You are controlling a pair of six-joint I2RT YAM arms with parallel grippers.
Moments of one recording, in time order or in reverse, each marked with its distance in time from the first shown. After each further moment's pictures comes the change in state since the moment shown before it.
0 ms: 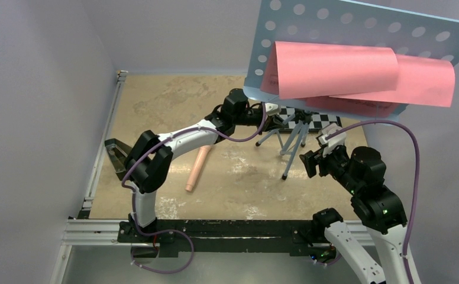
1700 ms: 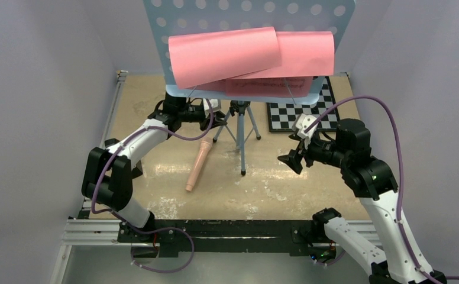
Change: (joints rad) left arm 0.403 -0.308 -0.280 -0.340 0.227 0.357; right arm 0.029 0.245 0.142 -0.017 -0.411 -0.206
